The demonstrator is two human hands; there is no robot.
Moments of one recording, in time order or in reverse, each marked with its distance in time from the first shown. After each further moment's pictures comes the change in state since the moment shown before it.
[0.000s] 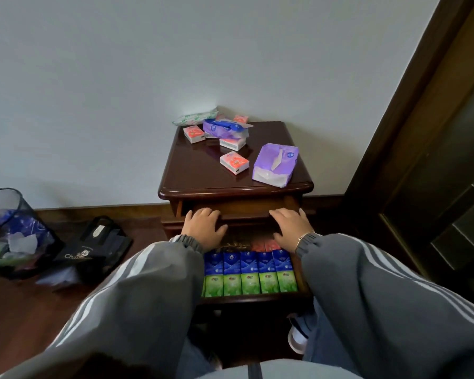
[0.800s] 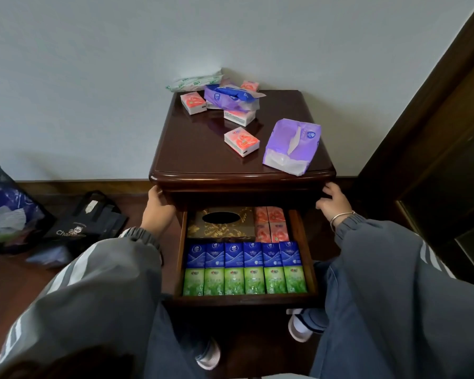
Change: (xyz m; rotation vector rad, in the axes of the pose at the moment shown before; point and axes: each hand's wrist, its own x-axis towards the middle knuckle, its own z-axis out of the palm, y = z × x) left_hand 0.039 -0.109 0.035 -1.082 0.183 -0.522; right_hand 0.064 0.078 0.028 1.055 0.247 0.552
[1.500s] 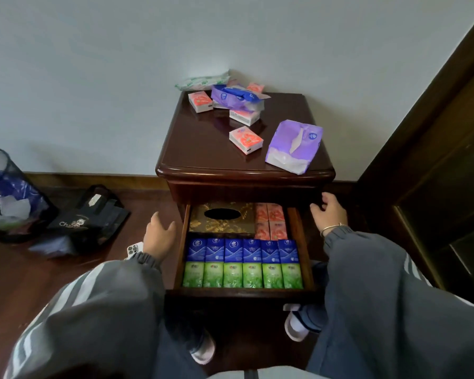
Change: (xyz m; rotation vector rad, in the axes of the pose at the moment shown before) left_hand -0.052 -0.045 0.004 0.326 0.093 -0.120; right_hand -0.024 0.016 0.010 -0.280 0.119 -0.120
